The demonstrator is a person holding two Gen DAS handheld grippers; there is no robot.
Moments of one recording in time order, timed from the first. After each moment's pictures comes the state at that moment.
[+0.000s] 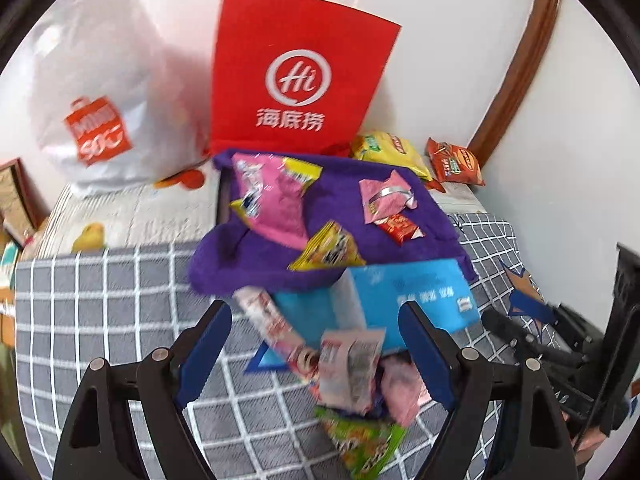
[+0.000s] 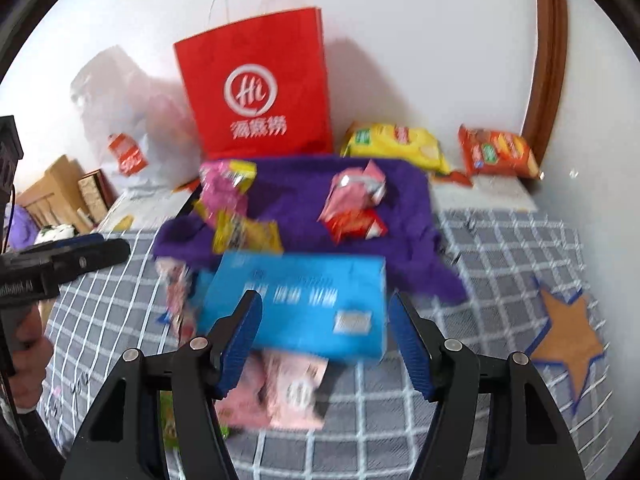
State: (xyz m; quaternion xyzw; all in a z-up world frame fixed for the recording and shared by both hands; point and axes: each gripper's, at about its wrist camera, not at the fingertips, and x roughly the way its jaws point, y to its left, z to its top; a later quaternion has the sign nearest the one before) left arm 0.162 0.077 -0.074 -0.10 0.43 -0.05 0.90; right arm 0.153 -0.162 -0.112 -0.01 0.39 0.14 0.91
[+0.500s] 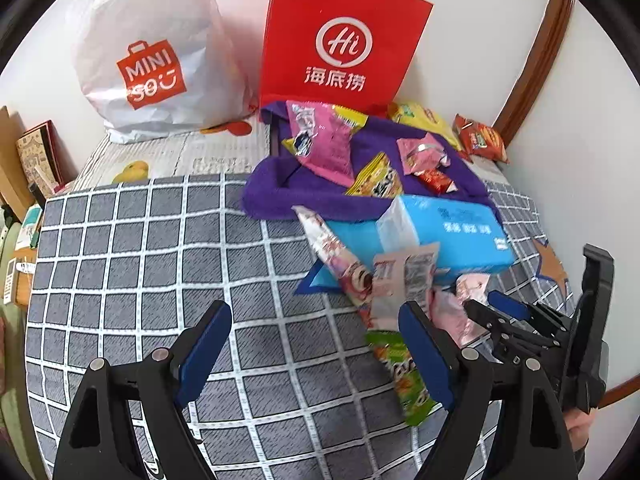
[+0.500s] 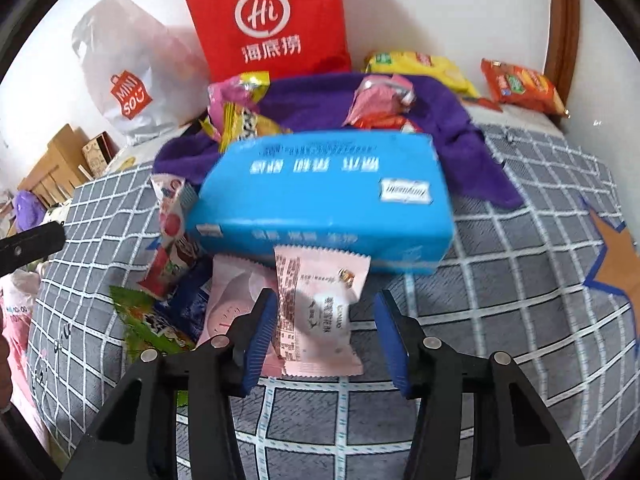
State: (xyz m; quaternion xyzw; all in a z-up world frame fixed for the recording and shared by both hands) left arm 0.111 0.101 -0.111 -0.10 0.45 -0.01 0.89; right arm 0.146 -0.145 -0.191 0.00 0.44 0.15 0.88
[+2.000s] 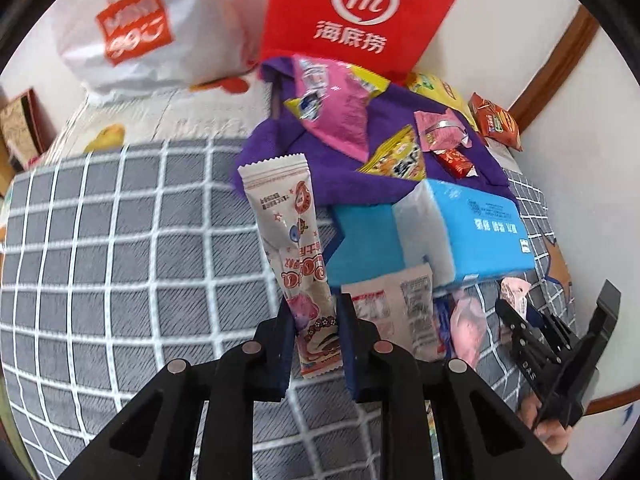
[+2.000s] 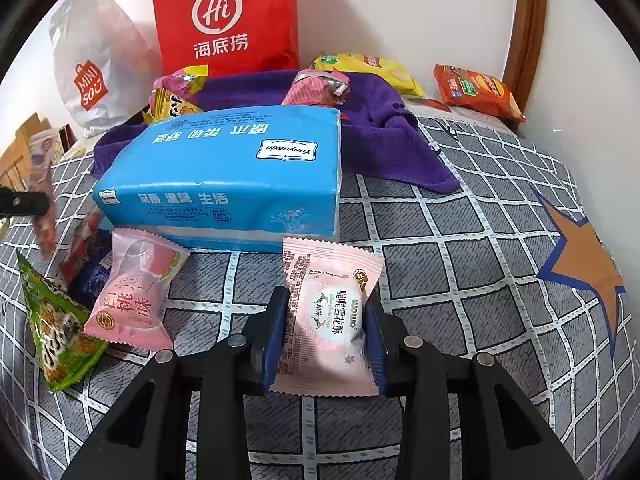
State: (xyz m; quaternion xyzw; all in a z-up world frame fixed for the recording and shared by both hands) left arm 0.146 0.117 -0.140 -0.13 0.51 -0.02 0.85; right arm 0.146 -0.187 -0.215 -0.05 0.40 0.09 0.91
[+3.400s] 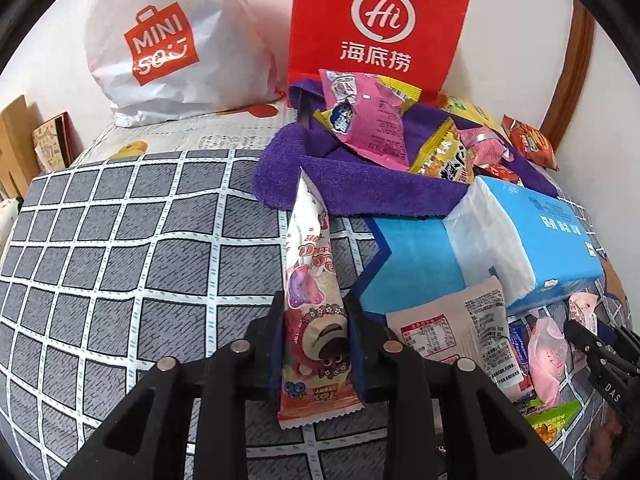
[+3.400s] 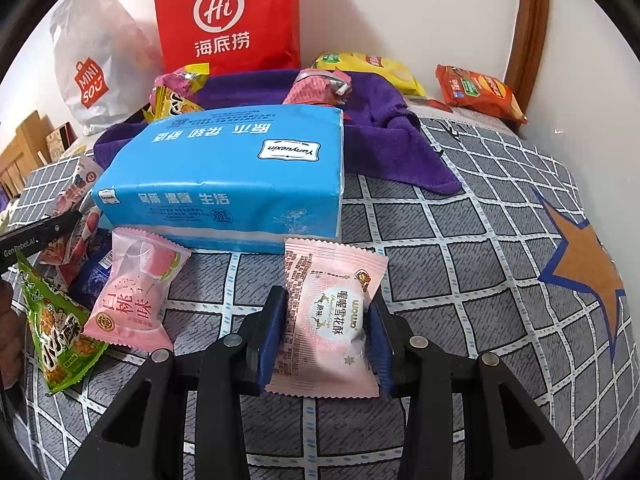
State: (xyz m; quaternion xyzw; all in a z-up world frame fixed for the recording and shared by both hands) left arm 0.150 0.093 -0.187 -0.08 0.41 0.06 0.91; right arm 0.147 -0.187 -0.215 -0.05 0.40 0.09 0.91
